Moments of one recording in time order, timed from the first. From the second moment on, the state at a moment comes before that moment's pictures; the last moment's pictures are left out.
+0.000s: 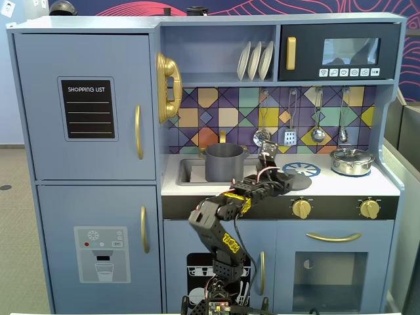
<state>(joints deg) 33.0 124.5 132.9 -8.3 -93.1</state>
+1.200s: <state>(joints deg) 34.3 102.4 117.6 -14.8 -88.2</state>
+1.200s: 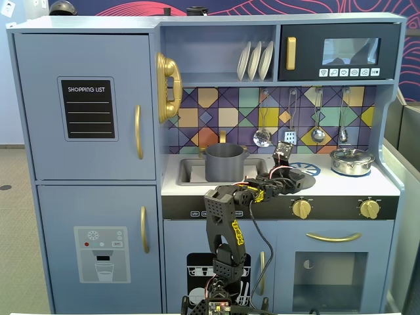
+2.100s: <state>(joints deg) 18.5 122.6 103.9 8.3 -89.6</state>
